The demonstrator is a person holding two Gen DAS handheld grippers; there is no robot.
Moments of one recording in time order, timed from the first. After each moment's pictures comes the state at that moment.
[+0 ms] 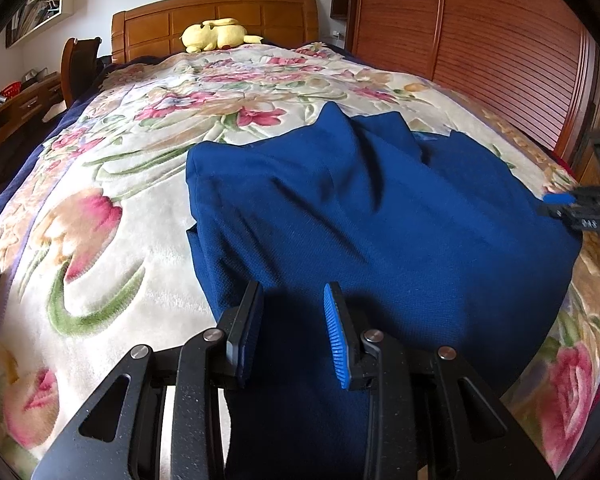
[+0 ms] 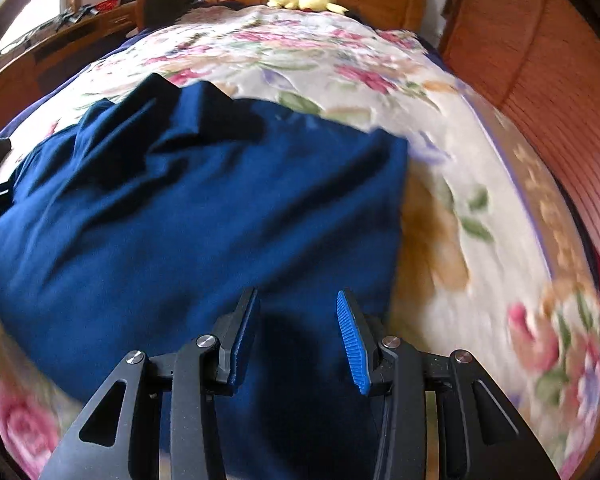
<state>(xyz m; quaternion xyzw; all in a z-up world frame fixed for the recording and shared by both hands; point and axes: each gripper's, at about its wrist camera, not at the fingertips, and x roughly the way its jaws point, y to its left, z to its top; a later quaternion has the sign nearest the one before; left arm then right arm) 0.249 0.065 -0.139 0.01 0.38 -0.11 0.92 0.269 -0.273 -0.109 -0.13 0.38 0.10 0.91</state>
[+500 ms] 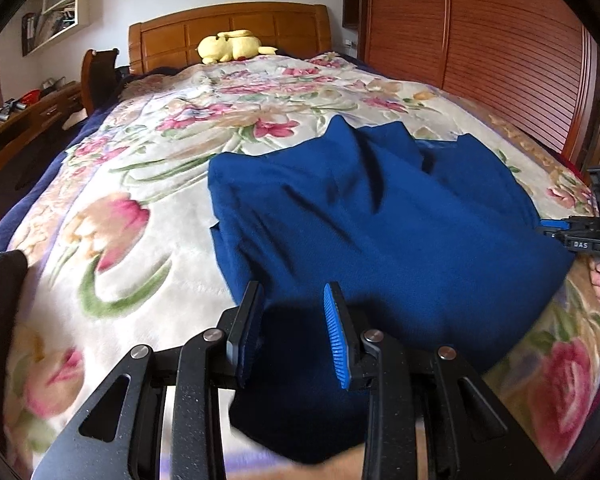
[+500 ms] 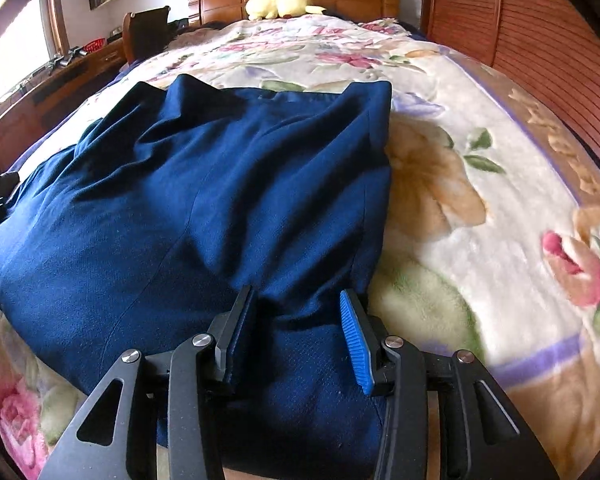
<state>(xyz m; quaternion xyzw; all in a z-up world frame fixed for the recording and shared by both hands) 0.215 0.061 -0.121 0.02 0.36 -0.07 0.93 0.270 -0.304 -0.153 -0.05 0.37 0.13 0.92</state>
